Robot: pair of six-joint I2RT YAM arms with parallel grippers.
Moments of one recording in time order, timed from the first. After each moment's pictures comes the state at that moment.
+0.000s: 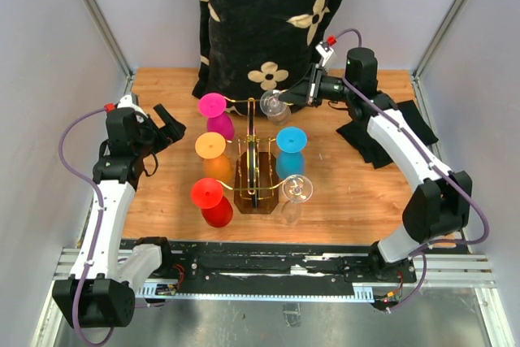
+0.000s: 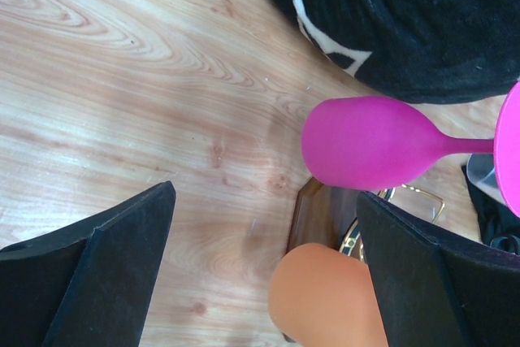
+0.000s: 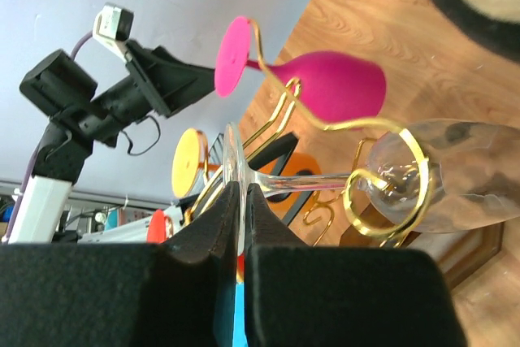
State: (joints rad) left arm 0.05 0.94 0.92 -0.48 0.11 -0.51; right arm 0.32 1.58 1.43 -0.09 -0.87 0.75
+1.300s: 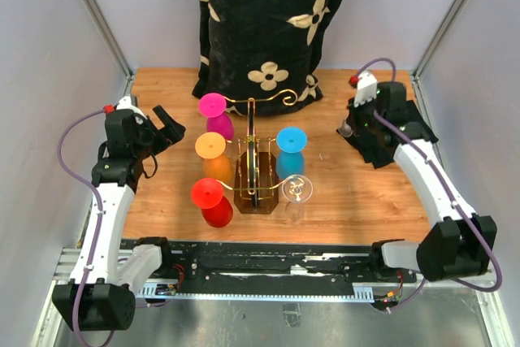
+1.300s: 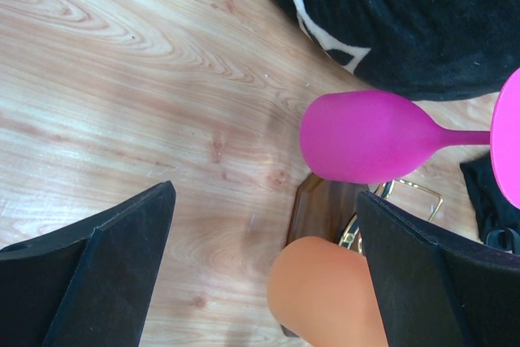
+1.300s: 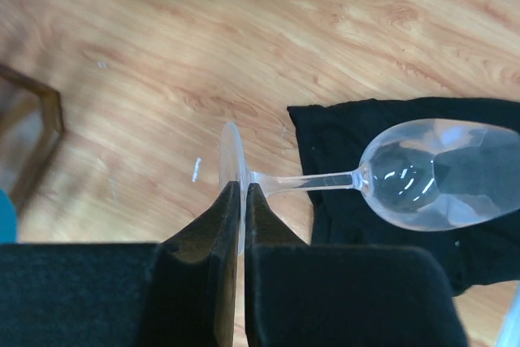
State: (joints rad) left arm 0.05 0.92 0.92 -0.50 0.11 -0.52; right arm 0.10 1.32 1.17 -0.45 -0.26 -0.17
